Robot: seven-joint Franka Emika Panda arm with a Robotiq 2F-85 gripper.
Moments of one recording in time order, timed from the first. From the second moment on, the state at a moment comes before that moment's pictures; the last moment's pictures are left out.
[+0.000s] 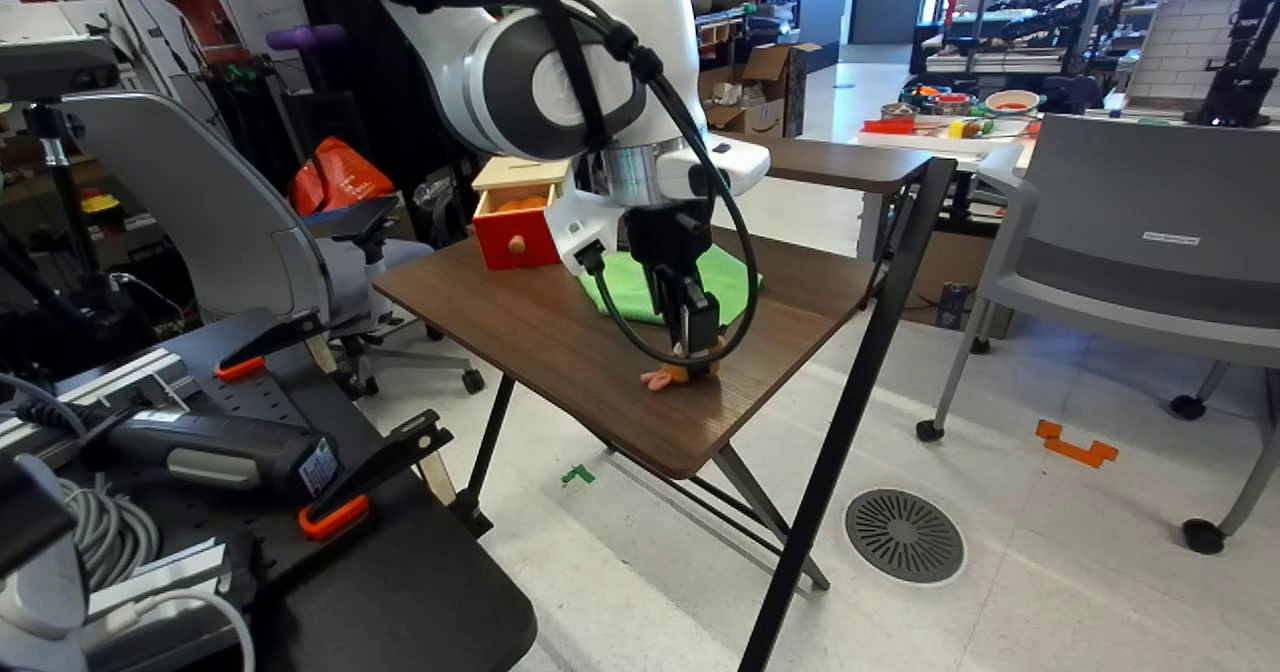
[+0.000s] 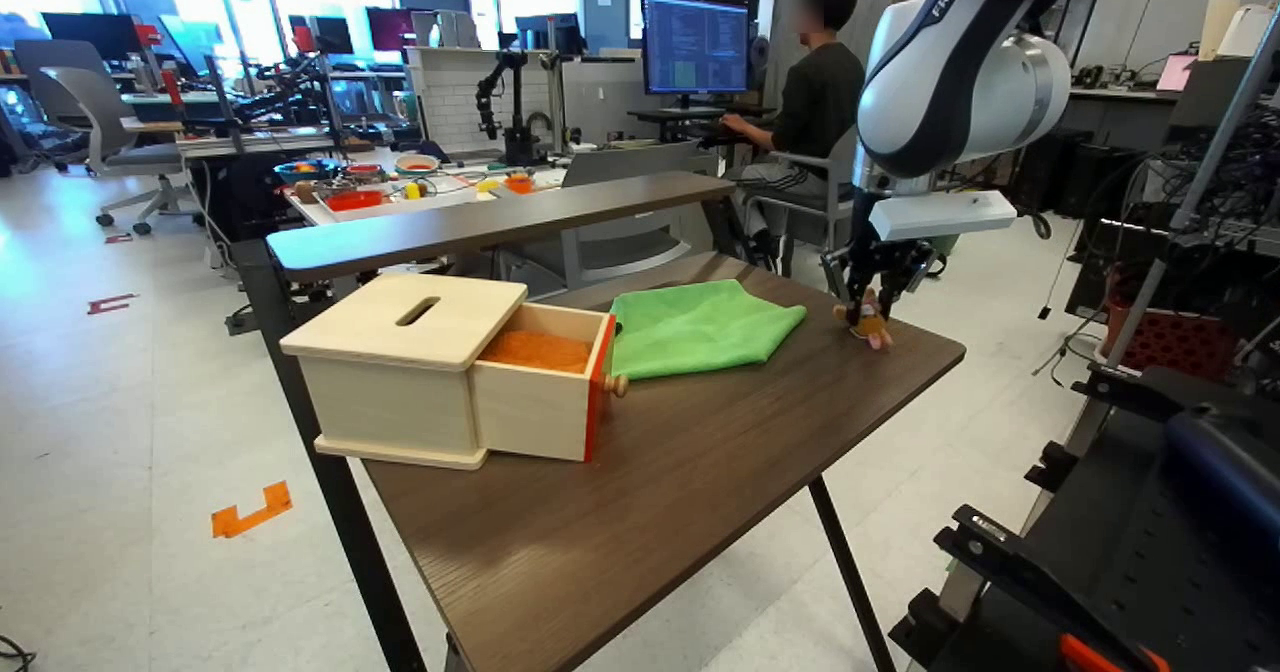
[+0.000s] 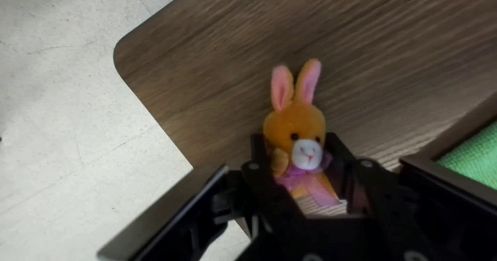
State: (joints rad) arm -0.06 0.77 -0.18 -1.92 0.01 2.74 0.28
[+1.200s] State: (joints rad) arm 0.03 0.29 0.20 -2.20 0.21 2.74 0.05
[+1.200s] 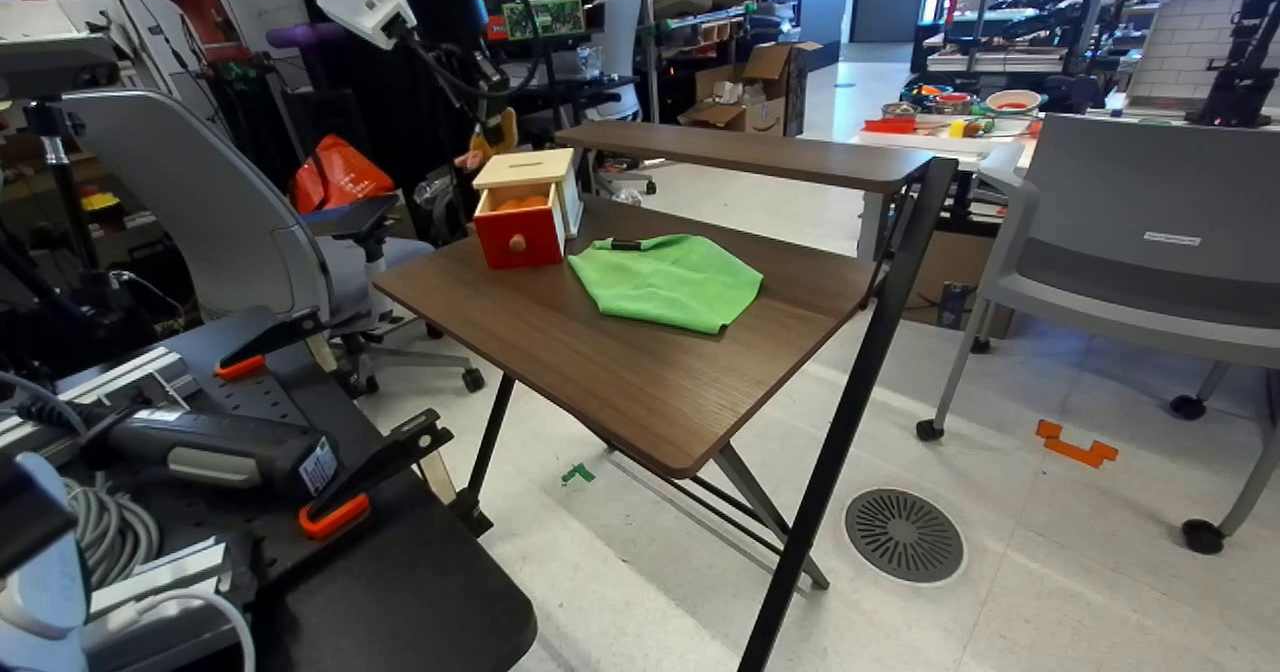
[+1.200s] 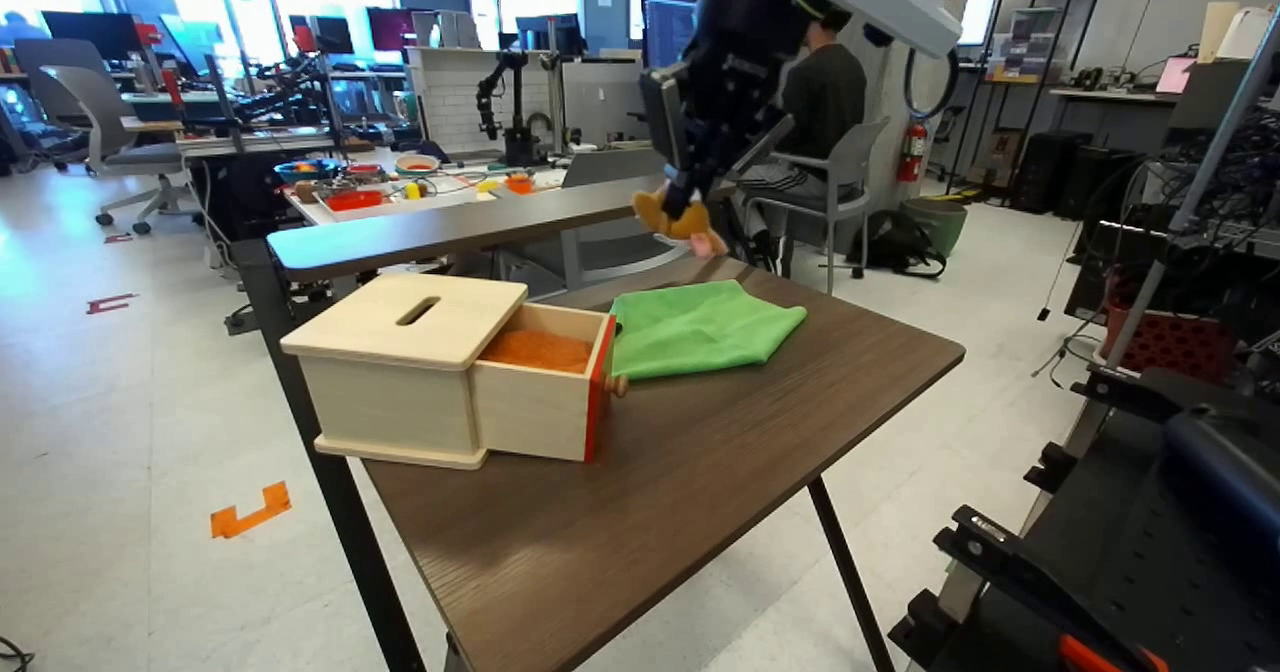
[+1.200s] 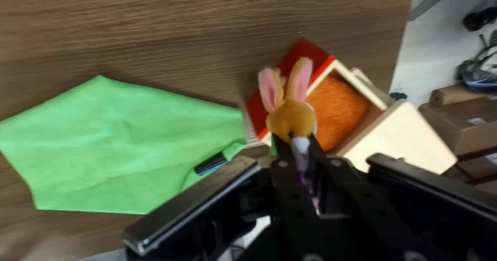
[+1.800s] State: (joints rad) arm 0.05 0.47 0.29 -2.08 0.28 2.81 -0.05
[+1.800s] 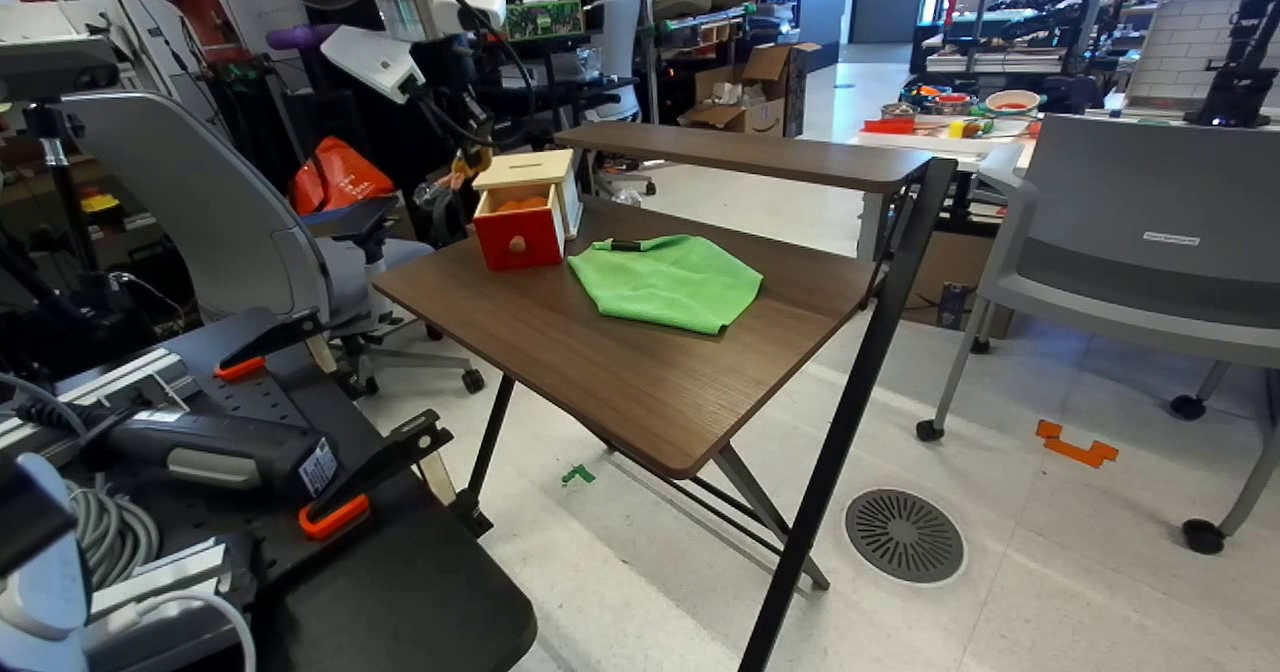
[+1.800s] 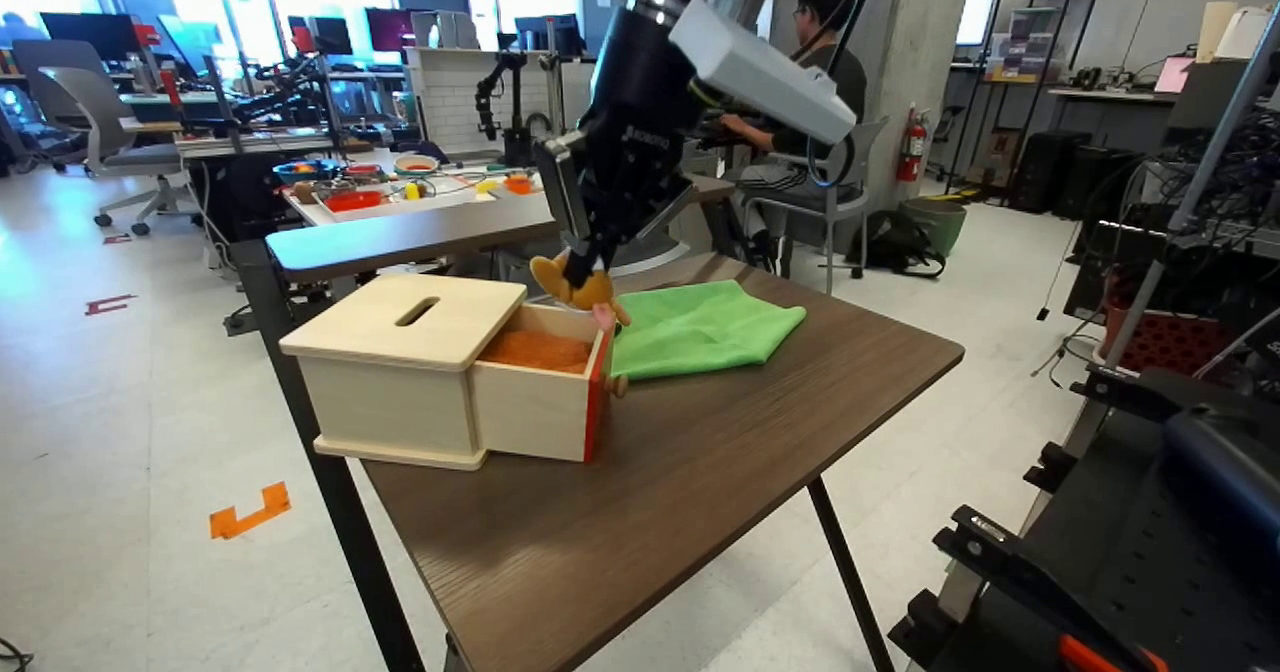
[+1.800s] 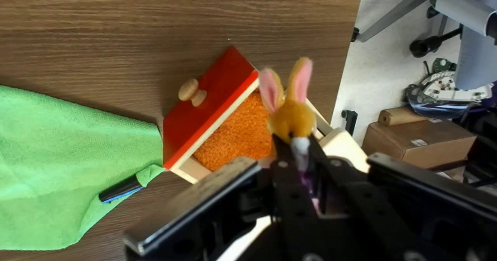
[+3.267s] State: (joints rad) arm 0.04 0.79 0.27 -1.78 0.26 2.82 -0.05
